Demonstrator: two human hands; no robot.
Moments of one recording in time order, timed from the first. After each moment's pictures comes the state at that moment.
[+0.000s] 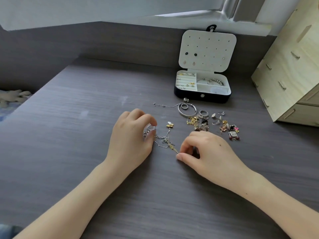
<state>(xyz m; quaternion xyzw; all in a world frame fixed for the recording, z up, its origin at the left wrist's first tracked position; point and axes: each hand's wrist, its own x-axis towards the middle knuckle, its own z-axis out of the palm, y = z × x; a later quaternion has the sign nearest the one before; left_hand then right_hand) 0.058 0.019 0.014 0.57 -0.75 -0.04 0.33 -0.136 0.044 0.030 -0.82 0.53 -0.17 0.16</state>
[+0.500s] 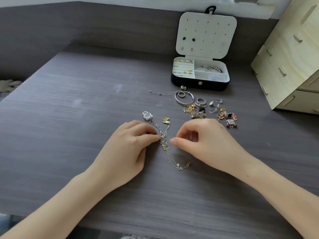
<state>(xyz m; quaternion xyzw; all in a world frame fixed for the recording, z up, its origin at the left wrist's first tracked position) 0.069 0.049 0.002 0.42 -0.87 -0.05 0.25 -0.134 0.046 0.042 -0.78 0.56 -0.19 0.23</state>
